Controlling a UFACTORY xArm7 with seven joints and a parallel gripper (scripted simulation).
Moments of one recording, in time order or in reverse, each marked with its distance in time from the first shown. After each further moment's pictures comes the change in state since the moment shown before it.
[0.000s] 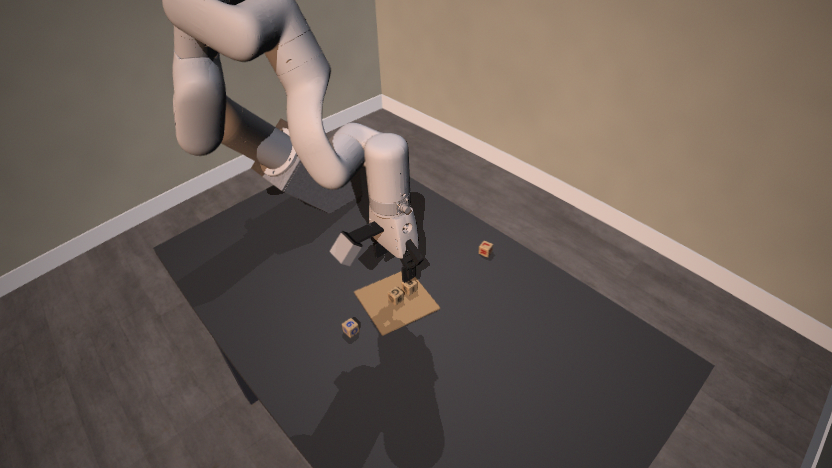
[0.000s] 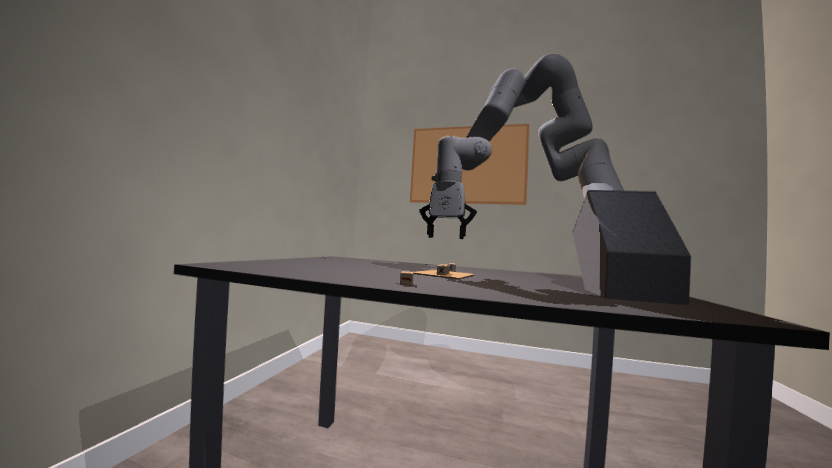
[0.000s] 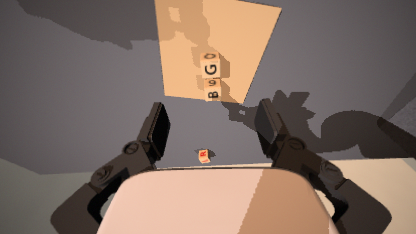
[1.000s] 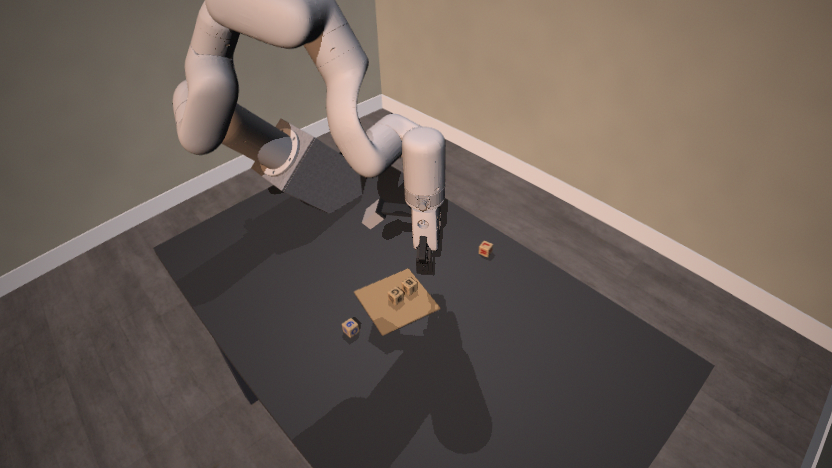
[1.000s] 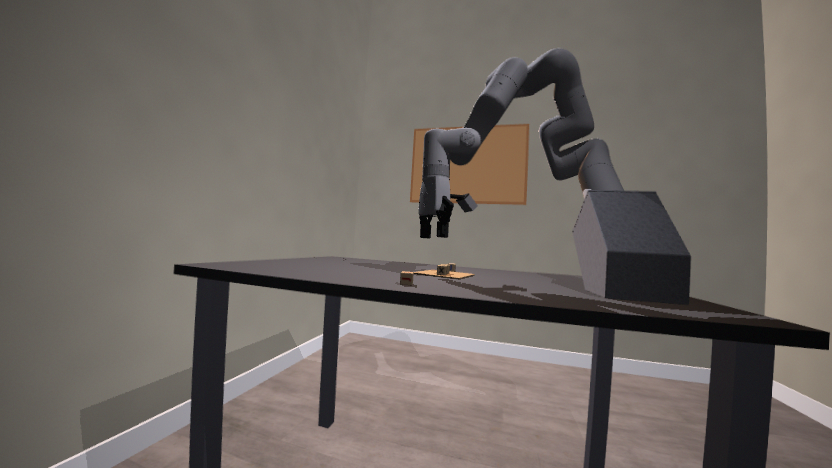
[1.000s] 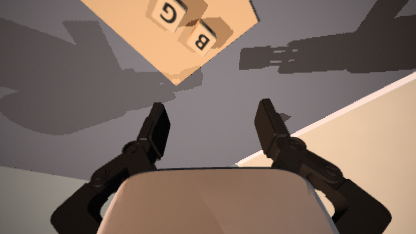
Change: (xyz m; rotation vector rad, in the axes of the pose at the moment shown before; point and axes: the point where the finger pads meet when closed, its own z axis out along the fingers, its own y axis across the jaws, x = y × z) arm -0.068 -0.020 0.002 -0.028 -0.016 0.795
